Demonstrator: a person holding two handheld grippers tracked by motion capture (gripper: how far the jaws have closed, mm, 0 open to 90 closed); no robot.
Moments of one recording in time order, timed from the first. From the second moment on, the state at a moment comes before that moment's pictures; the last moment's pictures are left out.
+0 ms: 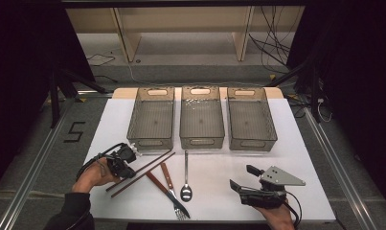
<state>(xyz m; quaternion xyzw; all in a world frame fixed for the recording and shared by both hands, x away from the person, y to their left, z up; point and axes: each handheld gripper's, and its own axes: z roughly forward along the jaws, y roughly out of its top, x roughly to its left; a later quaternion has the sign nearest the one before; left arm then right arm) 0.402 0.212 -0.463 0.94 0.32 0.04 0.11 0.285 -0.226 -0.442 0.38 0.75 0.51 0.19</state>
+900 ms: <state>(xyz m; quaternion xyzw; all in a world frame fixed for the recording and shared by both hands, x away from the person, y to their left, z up) 0.386 0.212 -0.423 0.94 0.27 0.08 0.17 0.285 -0.228 -0.441 0.38 0.75 0.51 0.19</state>
